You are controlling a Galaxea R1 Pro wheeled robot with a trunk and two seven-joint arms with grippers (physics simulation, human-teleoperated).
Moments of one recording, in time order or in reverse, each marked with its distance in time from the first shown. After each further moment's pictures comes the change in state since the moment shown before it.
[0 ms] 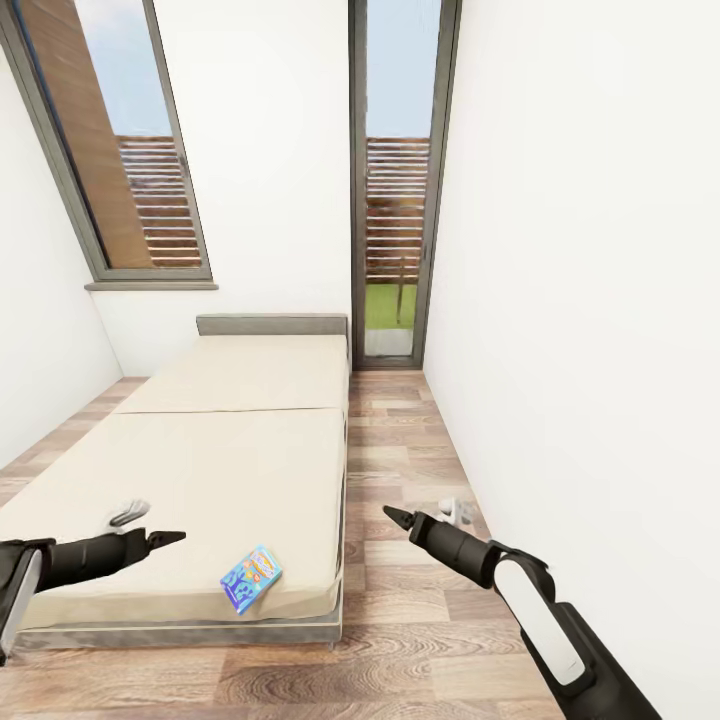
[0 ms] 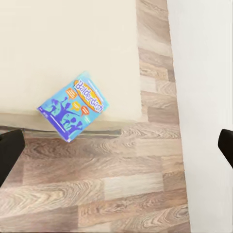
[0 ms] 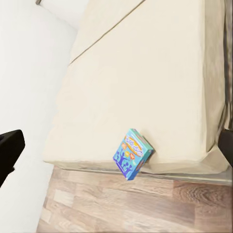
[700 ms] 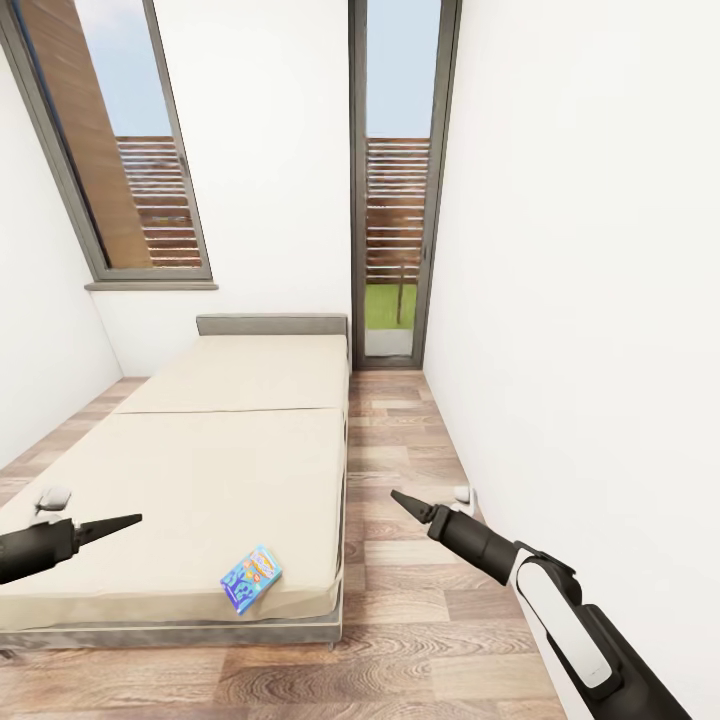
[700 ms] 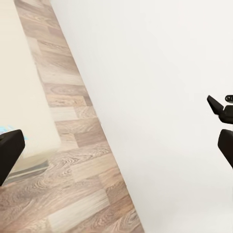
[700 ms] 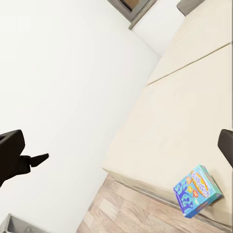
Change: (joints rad) left arm 0.093 0.119 0.145 -0.175 0.009 -0.015 -0.589; right arm 0.008 -0.082 -0.010 -0.001 0.010 -0.114 0.466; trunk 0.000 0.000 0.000
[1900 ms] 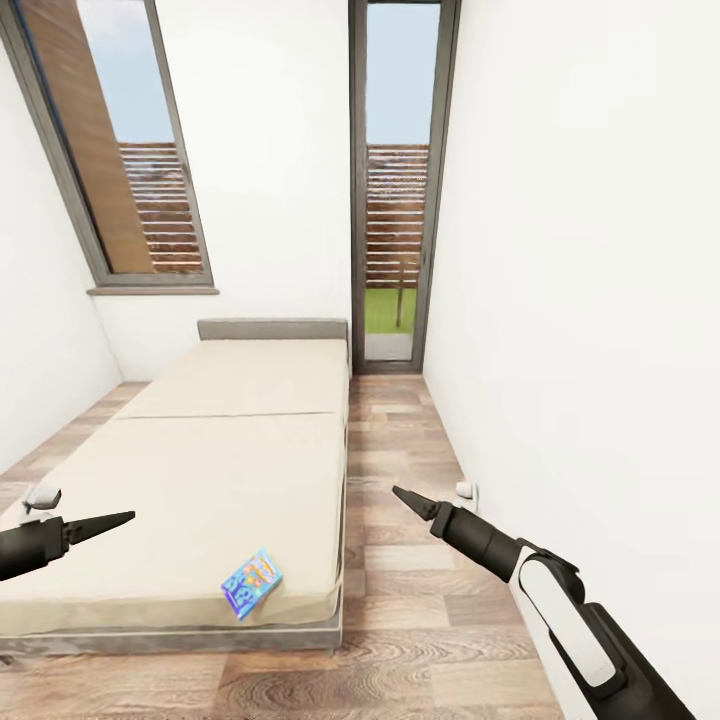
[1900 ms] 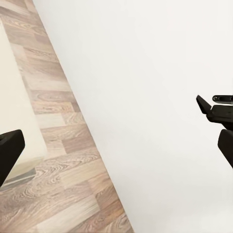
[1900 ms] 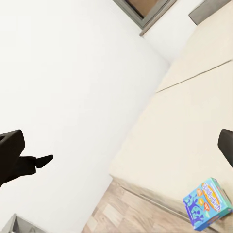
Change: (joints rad) left arm 0.000 0.011 0.016 0.001 0.007 0.010 -0.061; right arm 0.000 -0.004 -0.007 -0.020 -0.004 -0.005 0.030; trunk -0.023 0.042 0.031
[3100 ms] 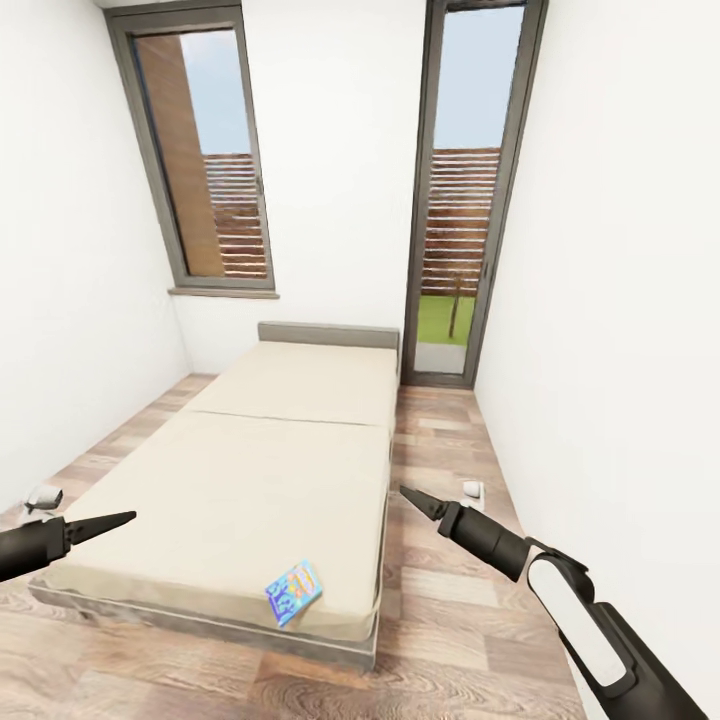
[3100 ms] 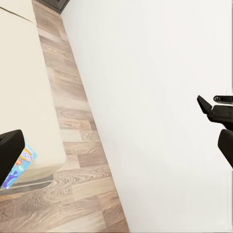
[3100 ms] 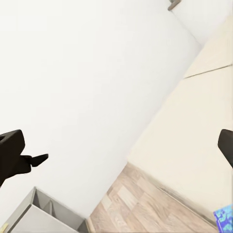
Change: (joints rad) left arm -0.001 -0.006 0.000 0.000 0.000 -0.001 0.002; right arm 0.000 -0.031 -0.003 -0.007 -0.003 -0.004 0.004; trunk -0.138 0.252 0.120
